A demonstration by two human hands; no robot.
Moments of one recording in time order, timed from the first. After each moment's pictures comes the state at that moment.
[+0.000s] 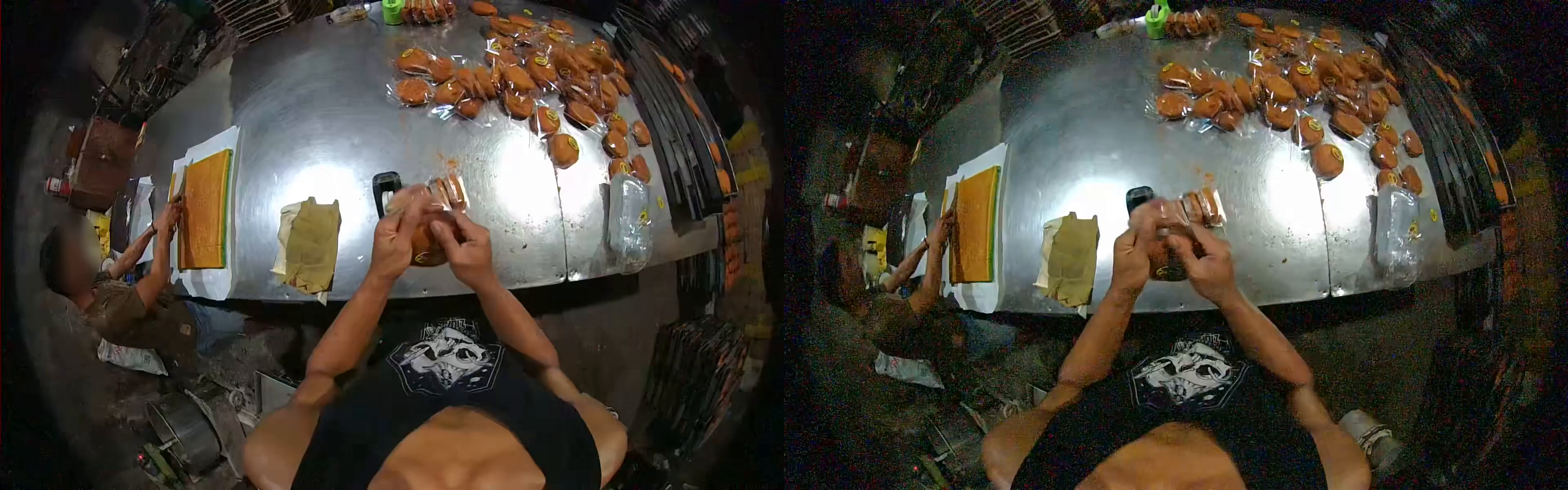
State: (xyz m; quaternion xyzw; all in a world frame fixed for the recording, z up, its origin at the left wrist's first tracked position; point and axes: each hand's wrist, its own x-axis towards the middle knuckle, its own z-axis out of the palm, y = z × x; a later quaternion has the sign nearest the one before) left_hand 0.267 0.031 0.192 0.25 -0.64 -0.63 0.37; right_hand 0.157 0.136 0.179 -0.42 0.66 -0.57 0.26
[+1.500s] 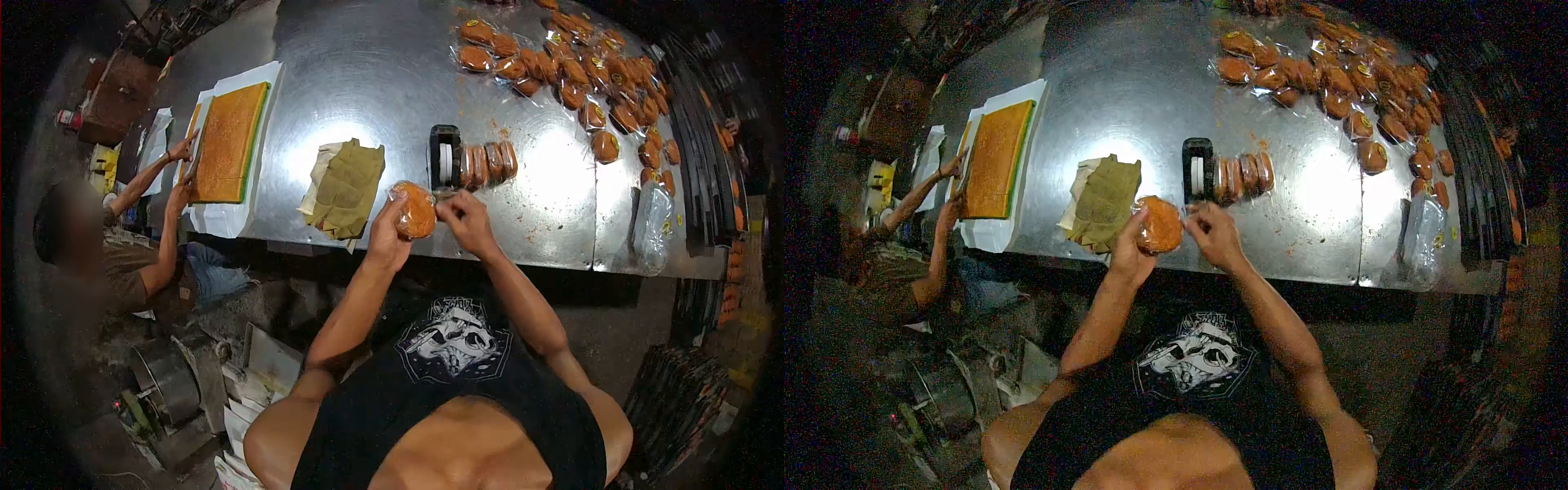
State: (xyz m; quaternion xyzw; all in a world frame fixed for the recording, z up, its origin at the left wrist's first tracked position) left_hand 0.403 0.037 0.170 0.33 -0.20 -0.86 0.34; right_hand 0.236 0.104 0.093 -0.46 0.70 -0.48 0.26
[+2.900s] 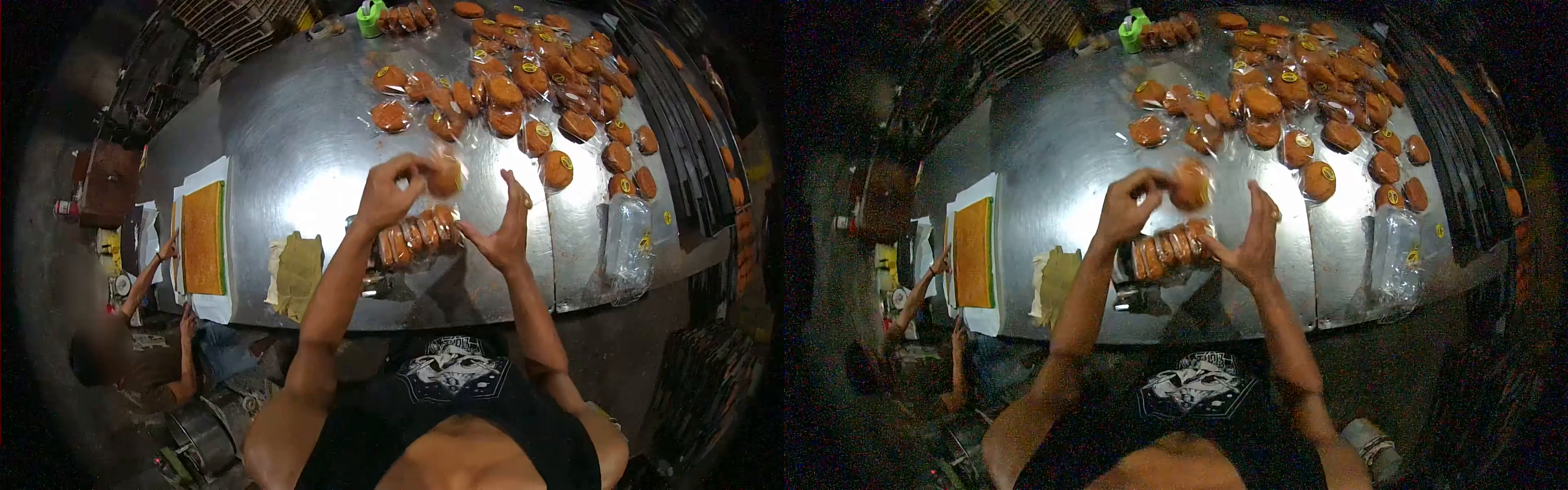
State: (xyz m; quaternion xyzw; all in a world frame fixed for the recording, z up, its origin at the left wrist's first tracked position) left_hand 0.123 -0.074 0.208 0.18 -0.83 -0.49 0.19; right_hand -0.007 0.130 0.162 -0.44 0.76 -0.48 -0.01
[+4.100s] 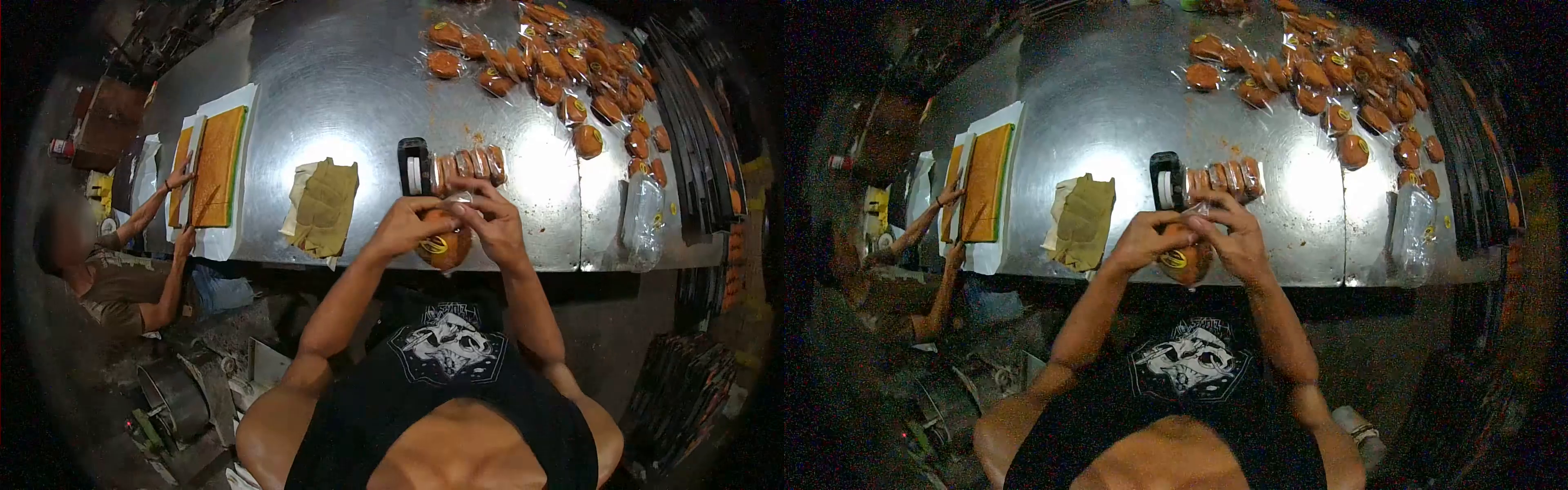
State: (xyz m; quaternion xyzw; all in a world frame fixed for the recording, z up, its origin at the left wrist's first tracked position) left_hand 0.325 0.023 0.196 0.27 -0.69 -0.66 0.11; right_hand 0.167 0.140 0.187 -0.41 0.55 -0.62 0.37
